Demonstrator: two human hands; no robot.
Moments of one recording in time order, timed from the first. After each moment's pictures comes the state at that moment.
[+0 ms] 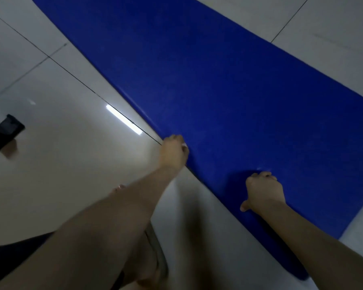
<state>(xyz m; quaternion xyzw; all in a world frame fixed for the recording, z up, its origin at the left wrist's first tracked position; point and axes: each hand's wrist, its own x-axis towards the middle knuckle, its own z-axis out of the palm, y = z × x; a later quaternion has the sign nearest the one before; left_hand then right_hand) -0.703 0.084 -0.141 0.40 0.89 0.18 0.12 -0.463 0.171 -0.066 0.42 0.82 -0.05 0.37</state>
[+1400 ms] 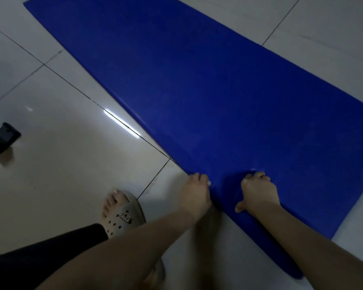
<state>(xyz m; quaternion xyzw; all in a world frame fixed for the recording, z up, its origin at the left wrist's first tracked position) -0.581 0.053 -0.144 0.47 0.84 0.12 0.25 -0.457 0.174 -0.071 0.43 0.83 -0.09 0.34</state>
